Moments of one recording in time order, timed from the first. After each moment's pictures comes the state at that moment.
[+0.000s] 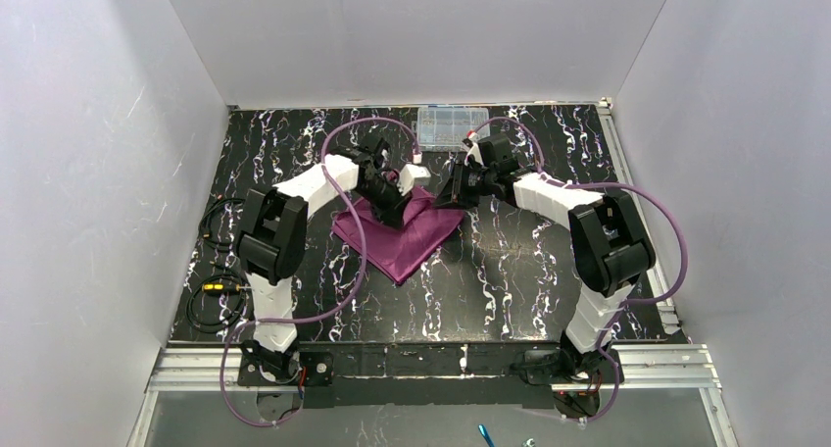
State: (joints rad) left arm -0.44 1.98 1.47 -0.80 0.63 0.61; right arm 0.46 1.81 1.16 -0.12 -0.57 0.65
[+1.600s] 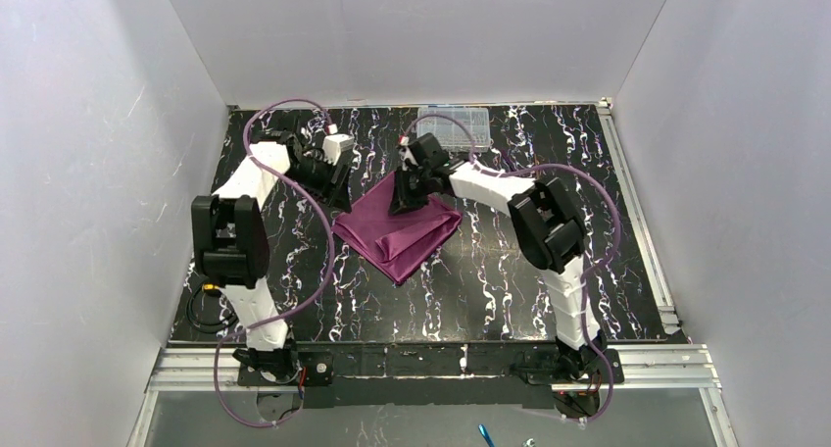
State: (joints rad) left arm -0.10 1.80 1.46 -0.97 0.65 0.53; right arm 0.67 2.14 1.61 -0.34 -0.42 0.54
